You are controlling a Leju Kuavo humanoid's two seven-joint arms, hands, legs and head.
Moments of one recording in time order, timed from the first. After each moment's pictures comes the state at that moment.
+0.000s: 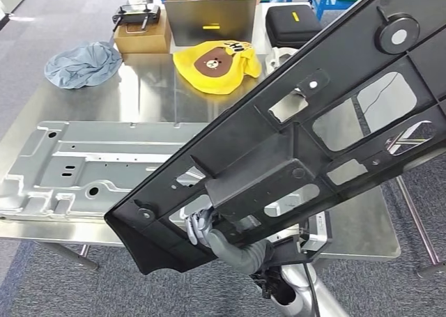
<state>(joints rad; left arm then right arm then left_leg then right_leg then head) -0.06 -0.07 0.87 -0.20 -0.63 -0.08 -0.05 -0.22 -0.02 0.62 -1.68 -0.16 0.52 -0.52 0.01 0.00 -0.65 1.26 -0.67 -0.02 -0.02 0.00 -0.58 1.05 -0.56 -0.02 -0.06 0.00</state>
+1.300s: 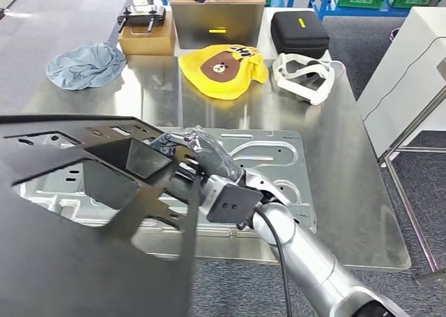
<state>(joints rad) -0.07 -0.07 0.88 -0.20 -0.77 -0.11 -0.05 -0.58 0.05 0.65 -1.57 0.49 0.11 -0.30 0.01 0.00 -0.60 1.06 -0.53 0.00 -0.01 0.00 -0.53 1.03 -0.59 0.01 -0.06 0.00</state>
